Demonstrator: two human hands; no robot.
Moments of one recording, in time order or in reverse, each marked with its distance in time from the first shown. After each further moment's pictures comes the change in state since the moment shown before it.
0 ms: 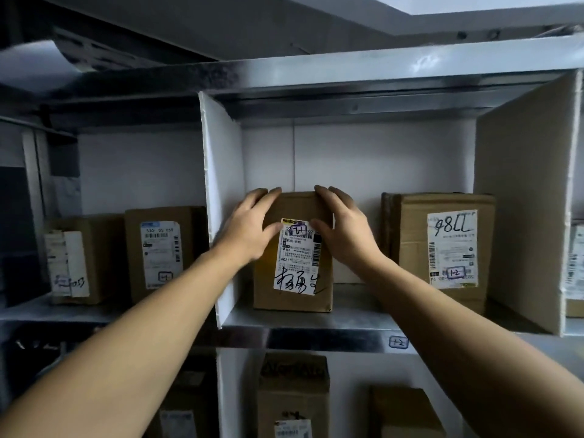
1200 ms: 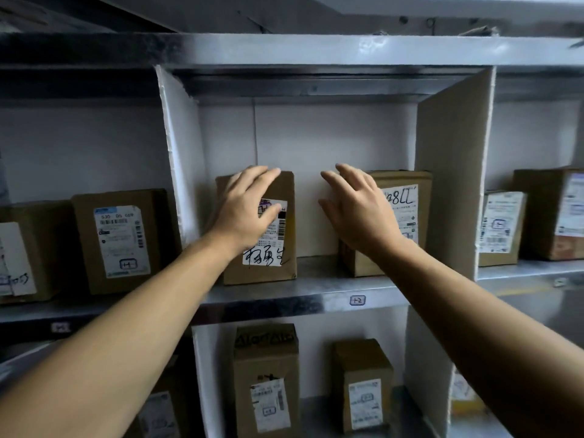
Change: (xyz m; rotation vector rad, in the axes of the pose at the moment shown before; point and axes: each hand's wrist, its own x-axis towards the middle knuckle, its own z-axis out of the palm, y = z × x) left_hand -0.022 0.041 0.000 -0.098 0.175 0.366; right_hand -0.049 -0.006 -0.072 -0.521 0.114 -0.142
